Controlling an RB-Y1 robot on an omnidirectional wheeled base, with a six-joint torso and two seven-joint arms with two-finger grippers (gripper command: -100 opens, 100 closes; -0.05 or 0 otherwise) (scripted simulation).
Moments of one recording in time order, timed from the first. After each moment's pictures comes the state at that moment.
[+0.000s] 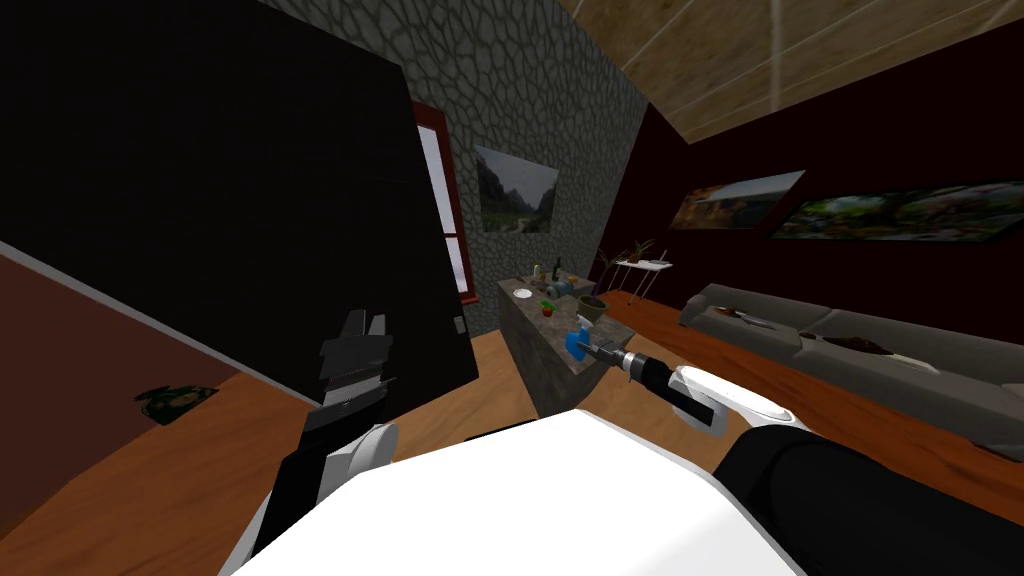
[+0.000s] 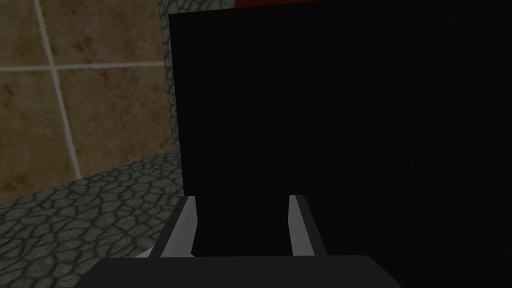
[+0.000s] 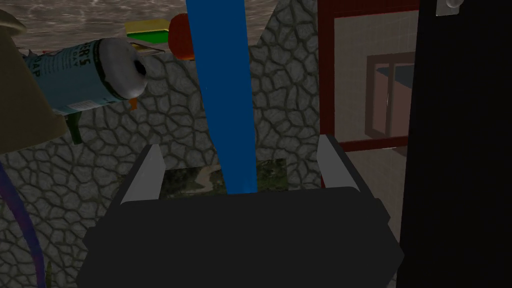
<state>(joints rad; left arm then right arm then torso) 0.47 0.01 0.04 -2.29 0.07 -0.43 -0.03 0.75 -1.05 -0.17 -1.93 0.51 -0.25 0.07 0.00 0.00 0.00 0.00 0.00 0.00</state>
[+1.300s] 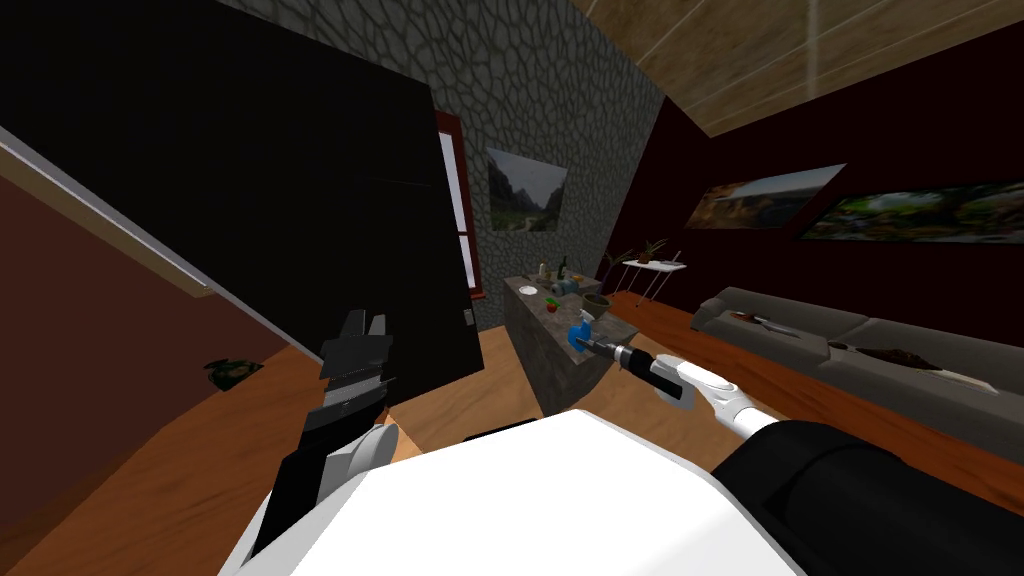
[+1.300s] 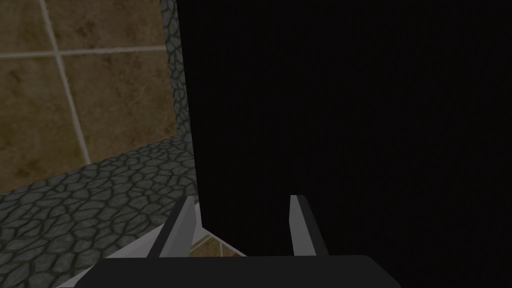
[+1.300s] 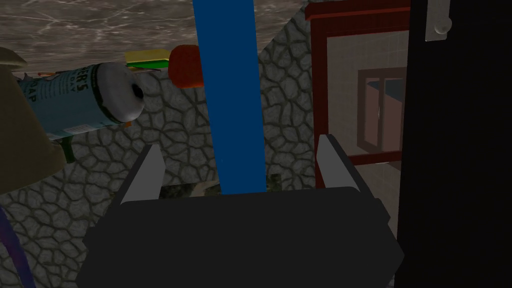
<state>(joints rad) 0.47 0.01 0.04 -2.29 0.07 -0.43 -0.03 0.49 -1.06 -0.03 -1.63 0.52 -0.33 0.06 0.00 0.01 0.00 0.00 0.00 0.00</state>
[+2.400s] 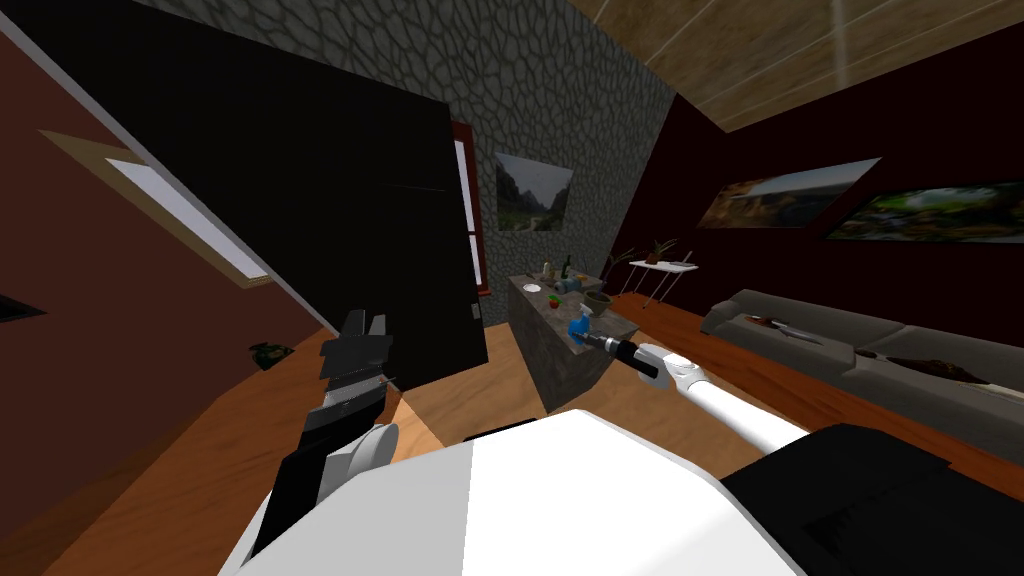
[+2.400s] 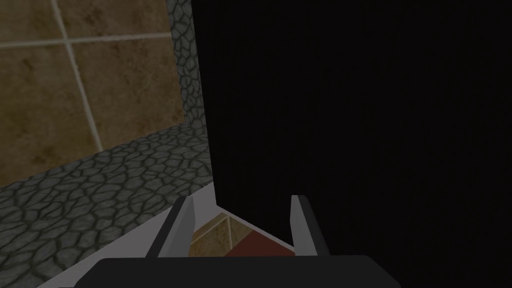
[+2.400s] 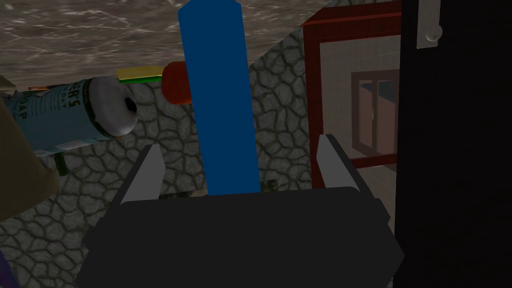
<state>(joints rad) 0.47 0.01 0.04 -2.29 0.07 -0.43 -0.03 0.21 -1.04 0.11 -1.33 0.53 -0.41 0.05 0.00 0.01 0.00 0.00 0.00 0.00</state>
